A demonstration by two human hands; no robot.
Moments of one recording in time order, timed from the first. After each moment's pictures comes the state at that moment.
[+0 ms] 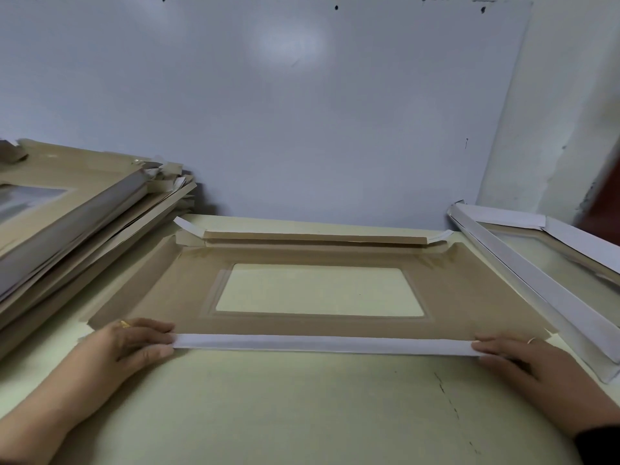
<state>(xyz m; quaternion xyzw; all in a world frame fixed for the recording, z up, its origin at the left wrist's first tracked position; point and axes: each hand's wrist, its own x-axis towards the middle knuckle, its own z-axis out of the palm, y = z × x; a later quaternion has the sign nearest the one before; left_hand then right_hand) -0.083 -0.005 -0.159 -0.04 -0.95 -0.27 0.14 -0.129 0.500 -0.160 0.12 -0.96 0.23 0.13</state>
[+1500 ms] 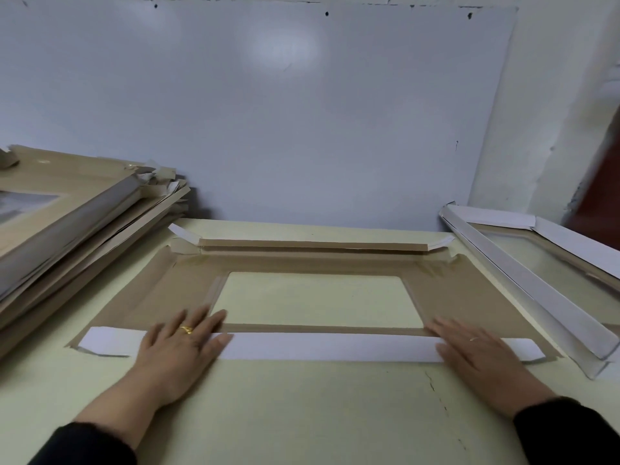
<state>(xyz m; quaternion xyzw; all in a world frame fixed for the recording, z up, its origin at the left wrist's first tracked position) -0.118 0.072 -0.166 0.07 -0.99 -0.08 -0.02 -0.148 0.464 -0.167 0.11 -0.99 0.10 -0.01</state>
